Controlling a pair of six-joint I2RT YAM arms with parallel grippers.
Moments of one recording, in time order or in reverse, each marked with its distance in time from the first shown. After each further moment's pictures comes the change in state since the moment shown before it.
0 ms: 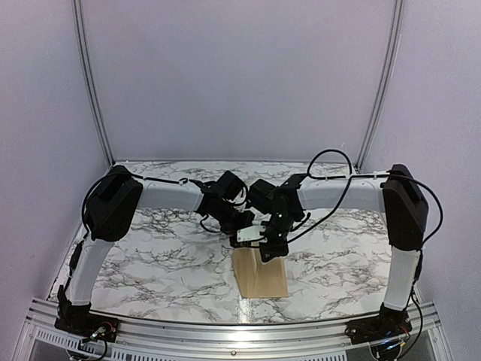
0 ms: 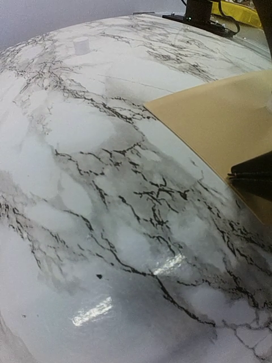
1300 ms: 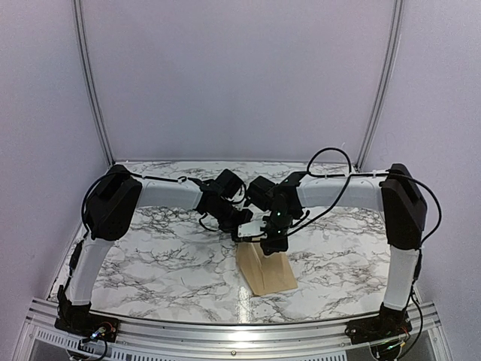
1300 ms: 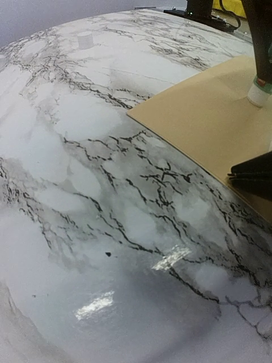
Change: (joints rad) left arm 0.005 0.000 0.013 -0.022 -0.015 0.027; right arm -0.016 0.006 0.021 0.019 0.109 0.026
